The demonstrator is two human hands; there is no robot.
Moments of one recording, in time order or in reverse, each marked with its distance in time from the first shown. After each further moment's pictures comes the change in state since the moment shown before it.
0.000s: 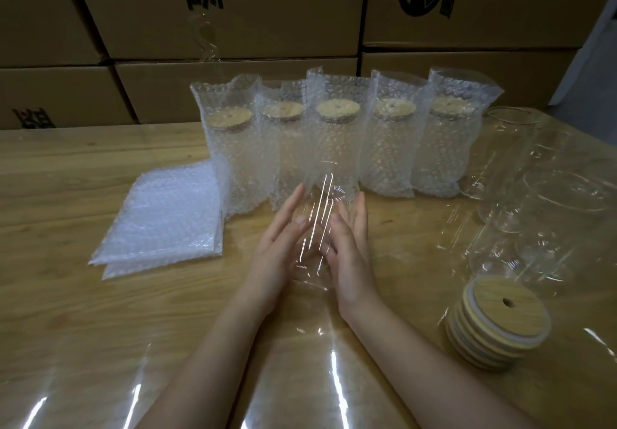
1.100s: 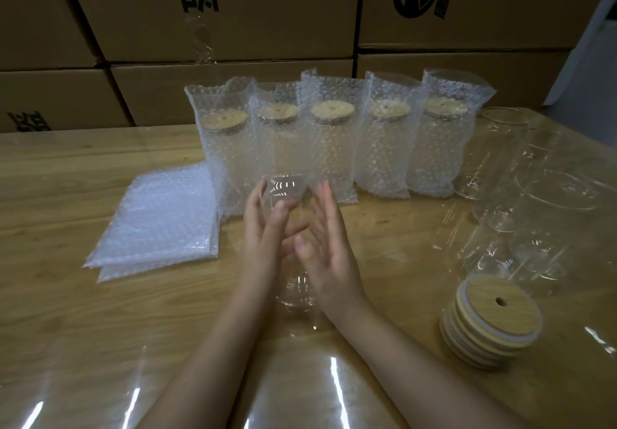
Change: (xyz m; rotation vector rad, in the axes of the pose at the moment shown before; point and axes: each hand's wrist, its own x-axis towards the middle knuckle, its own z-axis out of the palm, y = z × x) left_hand 0.005 0.002 0.001 -0.001 0.219 0.072; right_hand -0.013 -0.007 0.004 -0.388 -0.188 -0.329
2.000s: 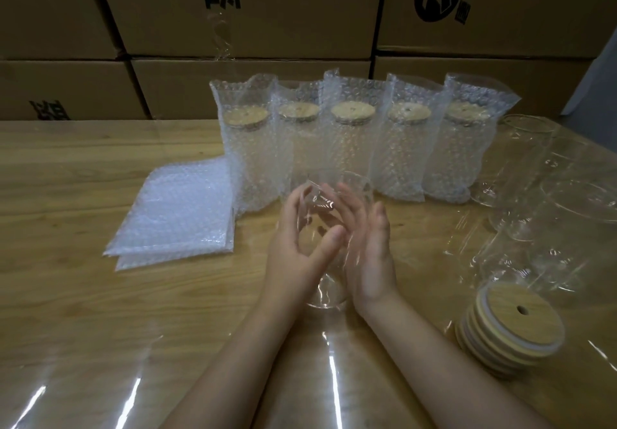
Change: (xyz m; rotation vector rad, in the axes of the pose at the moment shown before) left_hand -0.011 -0.010 0.006 0.267 -0.053 0.302; right_hand 0.018 -0.007 -0.008 0.423 0.077 0.265
